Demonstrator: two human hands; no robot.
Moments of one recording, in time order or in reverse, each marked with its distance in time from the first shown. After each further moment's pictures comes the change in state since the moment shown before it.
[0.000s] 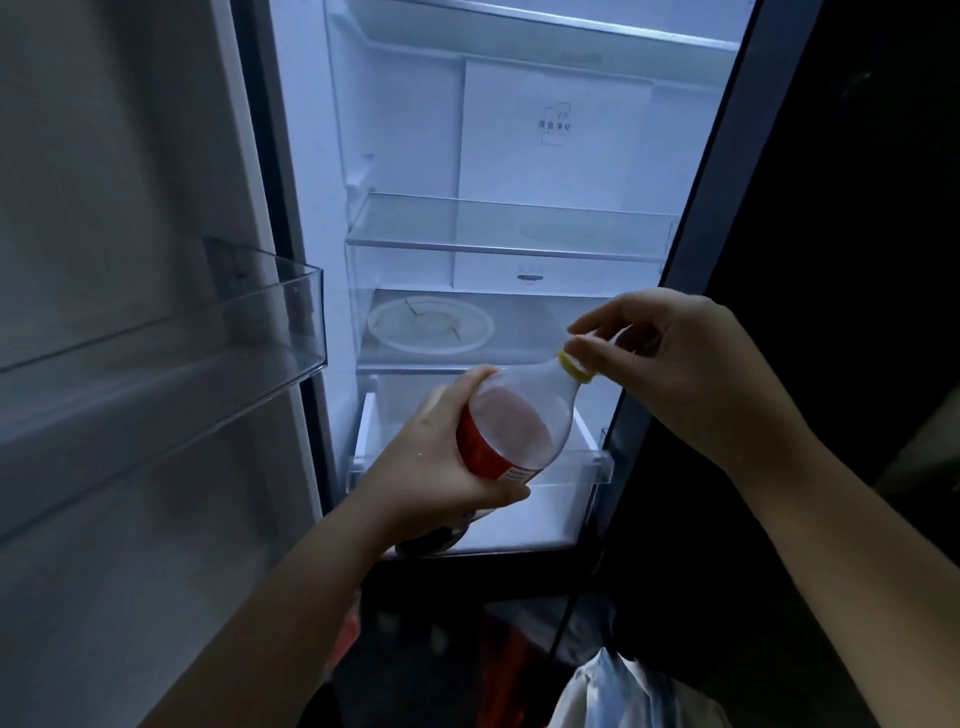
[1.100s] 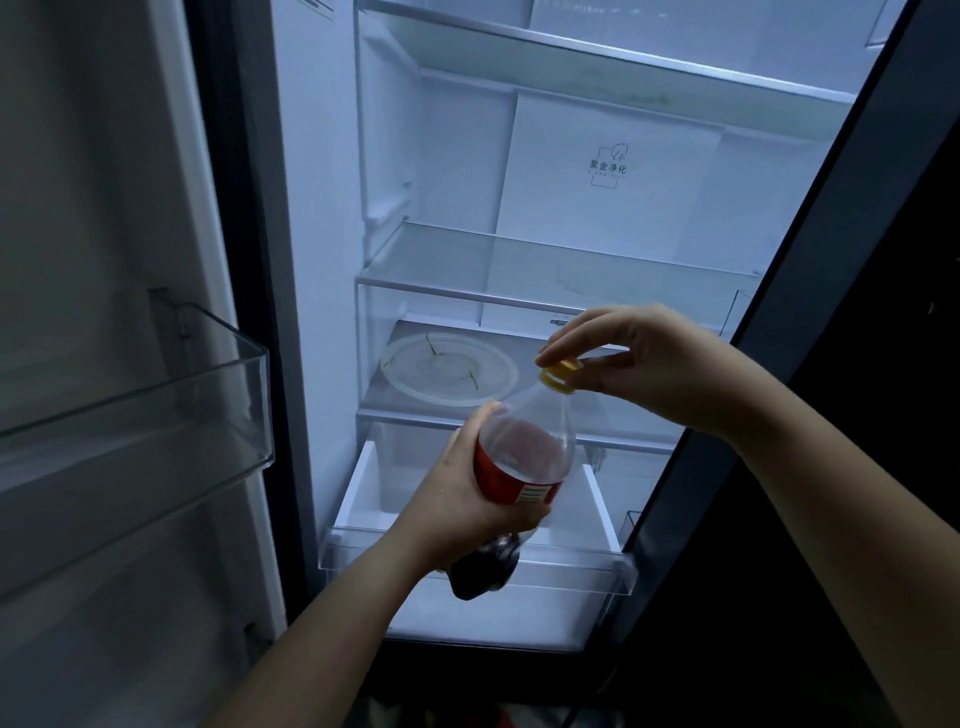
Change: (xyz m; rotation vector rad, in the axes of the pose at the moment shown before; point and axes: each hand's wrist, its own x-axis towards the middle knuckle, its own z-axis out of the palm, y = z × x) left_hand 0.091 -0.041 0.038 -0.310 0.089 -0.124; right_hand 0.129 0.061 0.021 0.225 -0.470 -0.208
